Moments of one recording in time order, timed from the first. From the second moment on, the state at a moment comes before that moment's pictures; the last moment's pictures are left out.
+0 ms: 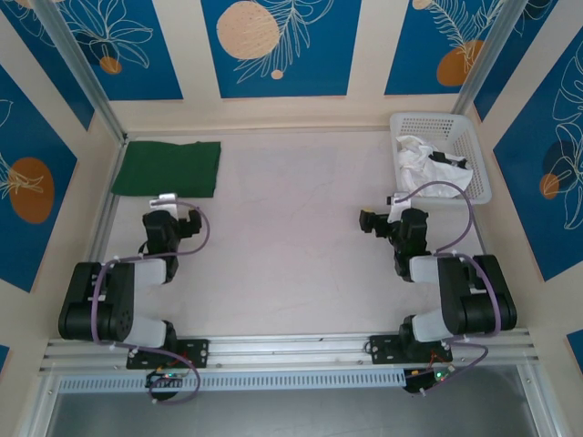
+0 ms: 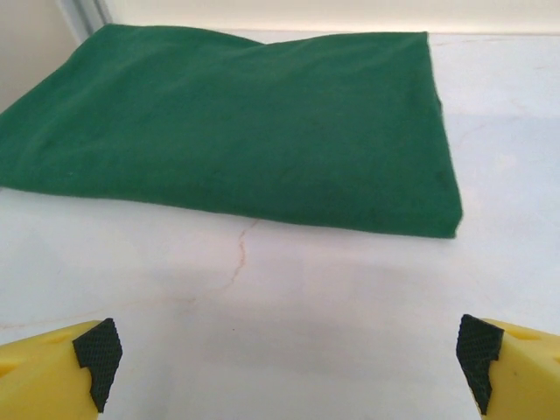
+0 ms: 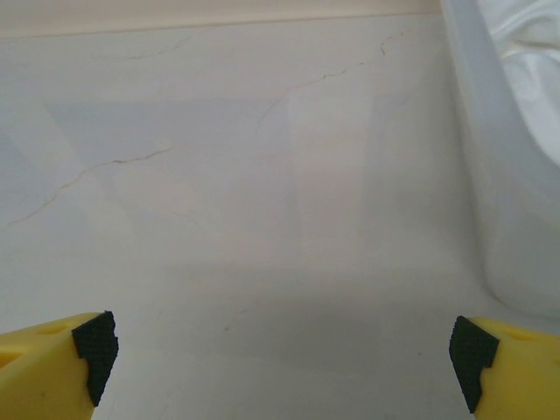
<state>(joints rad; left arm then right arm) -0.04 1.44 0.34 0.71 -0.15 -0.04 0.05 1.44 0.32 0.71 -0.10 0.05</state>
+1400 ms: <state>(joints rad) -0.09 1.54 0.38 0.76 -0.14 0.03 0.01 1.54 0.40 0.74 -0.11 0.07</state>
